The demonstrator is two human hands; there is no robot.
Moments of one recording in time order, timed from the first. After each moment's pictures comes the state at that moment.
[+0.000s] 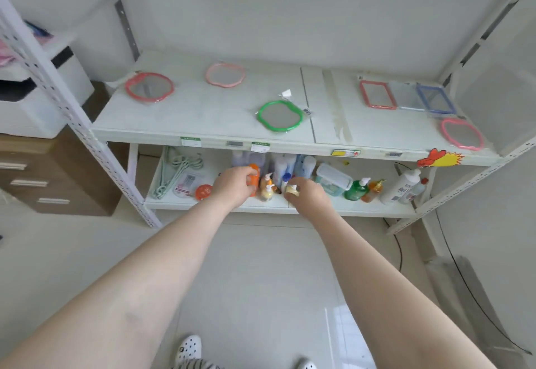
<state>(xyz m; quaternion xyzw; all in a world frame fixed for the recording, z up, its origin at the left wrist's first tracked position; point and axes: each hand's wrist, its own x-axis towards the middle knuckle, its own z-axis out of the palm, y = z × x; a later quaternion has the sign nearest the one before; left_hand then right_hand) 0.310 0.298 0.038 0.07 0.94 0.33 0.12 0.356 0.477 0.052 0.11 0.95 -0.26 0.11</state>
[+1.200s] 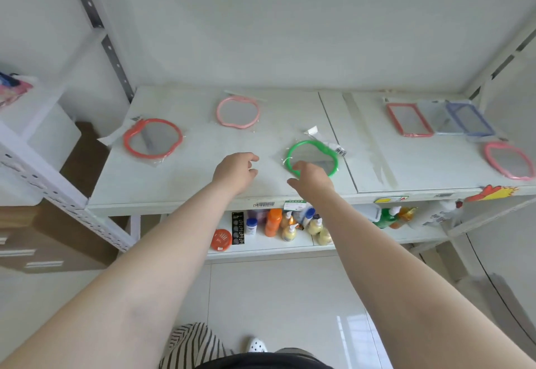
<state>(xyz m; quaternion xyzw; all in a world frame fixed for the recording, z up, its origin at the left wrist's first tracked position) 0.059 0.227 0.060 0.11 0.94 0.29 0.10 0.103 0.409 0.058 0.16 0.96 -0.21 0.09</state>
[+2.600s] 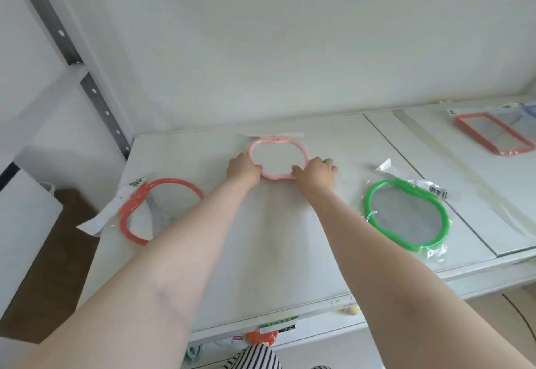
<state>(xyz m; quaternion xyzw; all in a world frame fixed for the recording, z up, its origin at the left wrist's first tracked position) -0.217 0.189 -0.041 -0.01 0.91 0.41 0.10 -0.154 0.327 -0.042 0.32 0.90 -0.29 -0.05</state>
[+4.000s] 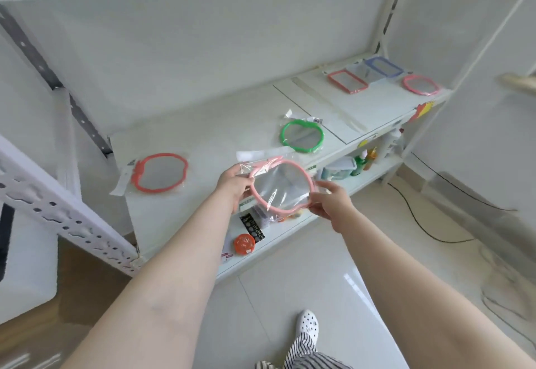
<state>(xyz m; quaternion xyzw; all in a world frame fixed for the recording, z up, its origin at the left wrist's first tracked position) 0.072 0.103 0.074 0.00 0.69 0.63 0.36 0.235 0.249 0.064 0.46 0.56 -0.68 -0.12</state>
